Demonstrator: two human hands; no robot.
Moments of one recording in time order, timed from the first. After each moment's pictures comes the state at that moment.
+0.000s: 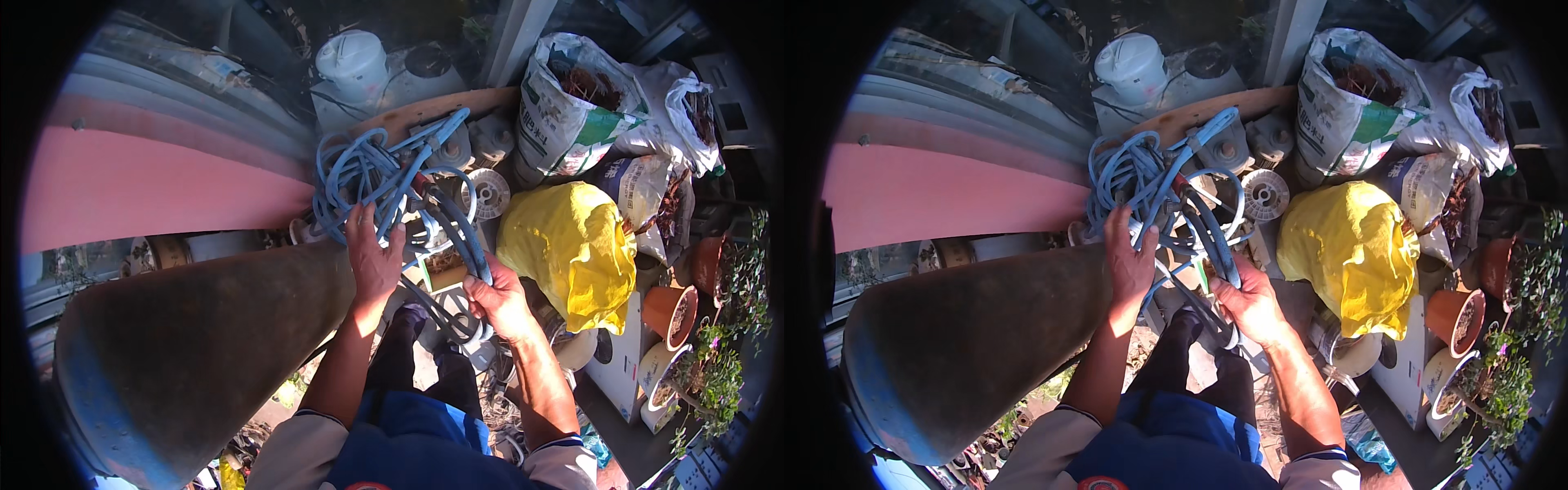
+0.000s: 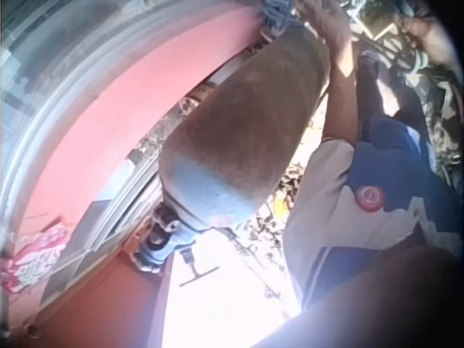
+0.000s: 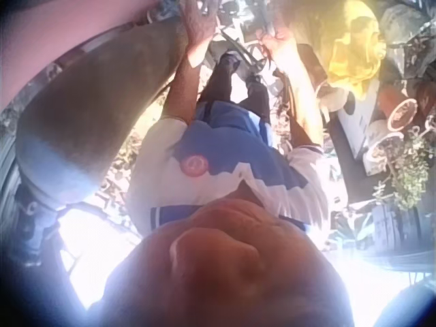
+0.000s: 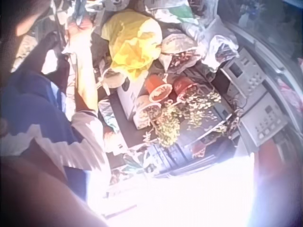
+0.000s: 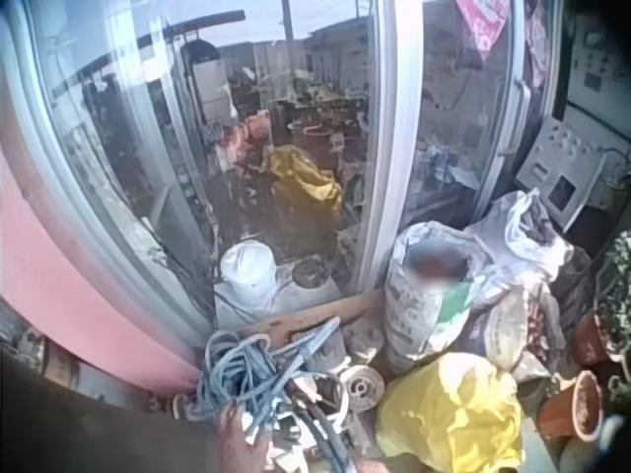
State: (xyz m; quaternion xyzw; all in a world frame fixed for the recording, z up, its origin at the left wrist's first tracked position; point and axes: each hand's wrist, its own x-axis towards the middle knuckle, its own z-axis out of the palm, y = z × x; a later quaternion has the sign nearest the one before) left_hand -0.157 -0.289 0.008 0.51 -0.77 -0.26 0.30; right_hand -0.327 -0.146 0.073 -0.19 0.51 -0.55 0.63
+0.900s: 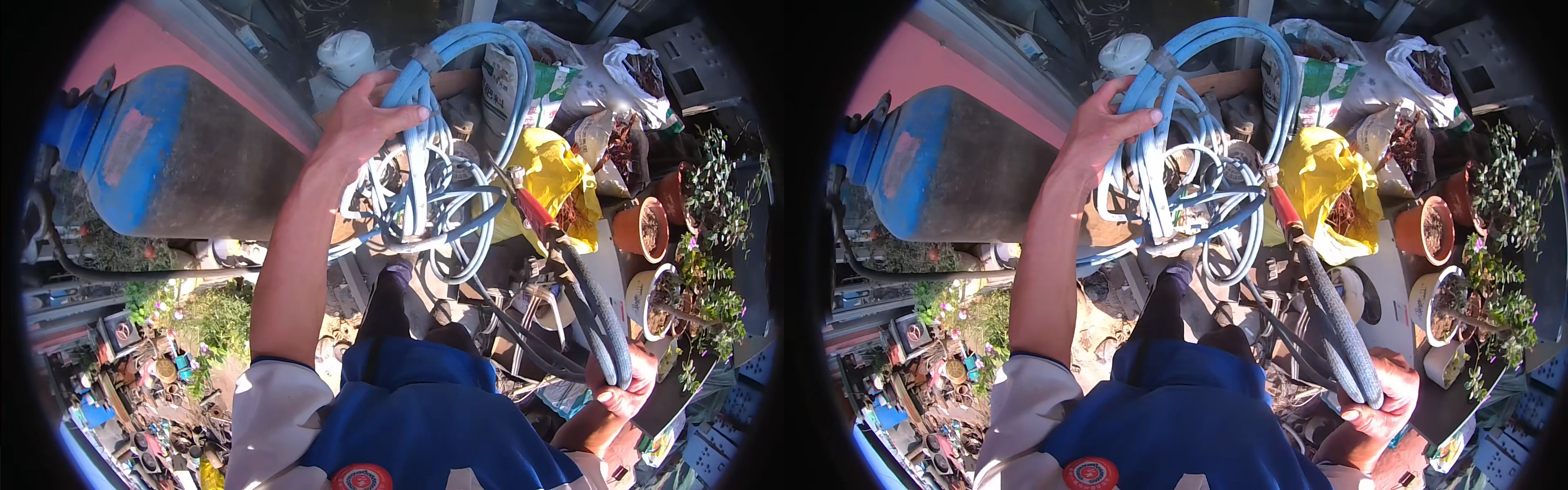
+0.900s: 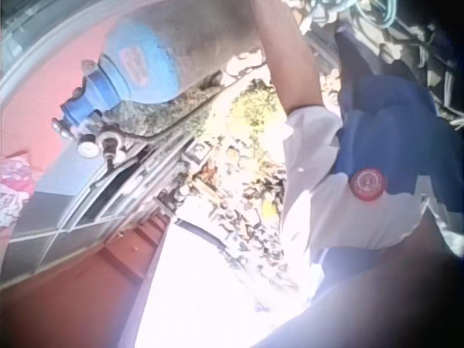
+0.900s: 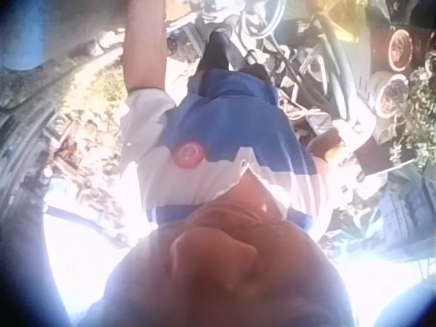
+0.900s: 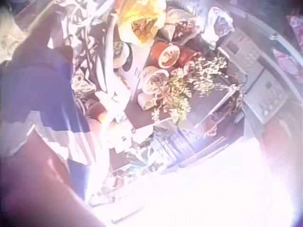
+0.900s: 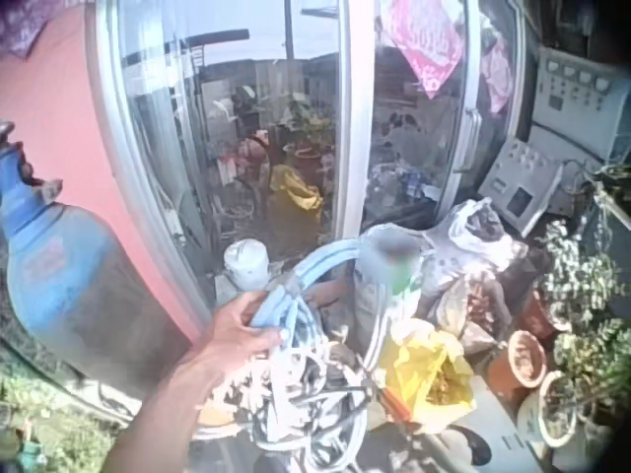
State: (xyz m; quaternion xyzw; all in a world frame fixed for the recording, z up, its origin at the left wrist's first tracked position) left_hand -0.150 -0.181 0.247 0.33 -0.64 -0.65 0.26; right_hand -0.311 0.218 0.284 -0.46 0.54 -0.62 0.33
